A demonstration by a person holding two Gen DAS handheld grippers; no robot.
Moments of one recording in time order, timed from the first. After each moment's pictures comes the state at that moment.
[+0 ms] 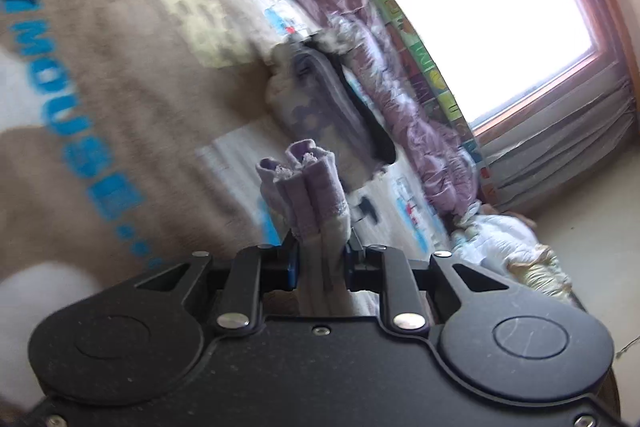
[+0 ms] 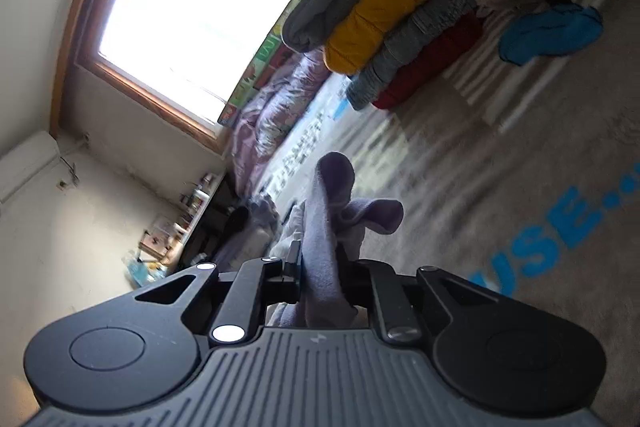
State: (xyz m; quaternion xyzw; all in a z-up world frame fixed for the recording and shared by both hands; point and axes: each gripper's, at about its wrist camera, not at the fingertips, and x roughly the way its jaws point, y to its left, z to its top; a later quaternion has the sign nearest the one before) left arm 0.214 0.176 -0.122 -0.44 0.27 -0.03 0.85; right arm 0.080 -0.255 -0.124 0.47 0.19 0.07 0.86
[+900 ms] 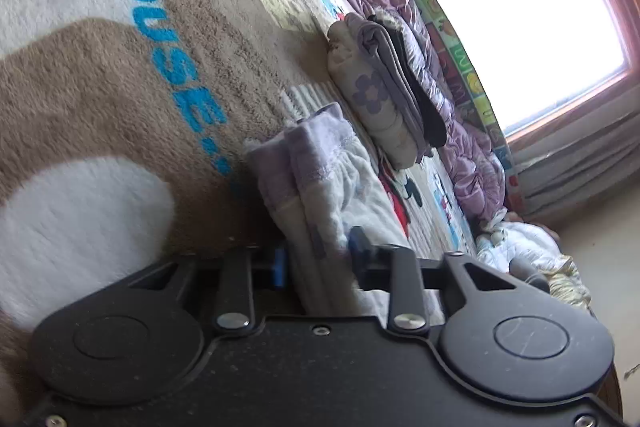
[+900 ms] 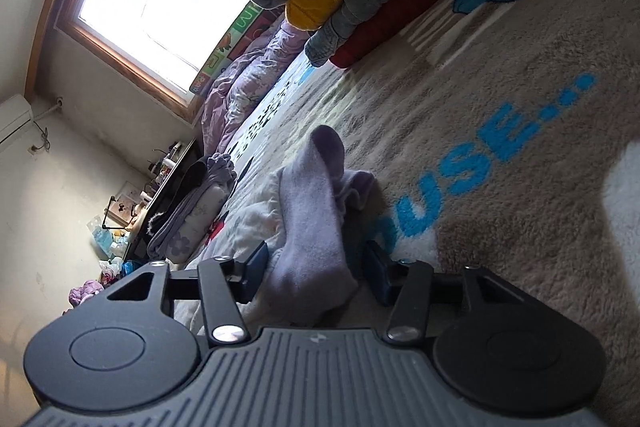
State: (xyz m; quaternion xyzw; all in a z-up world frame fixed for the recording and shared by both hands) left arm 0.193 0.159 -0.148 -0.47 0.25 -0.02 0.85; right arm 0.064 -0.242 -0.164 0.44 0.22 0.06 0.87
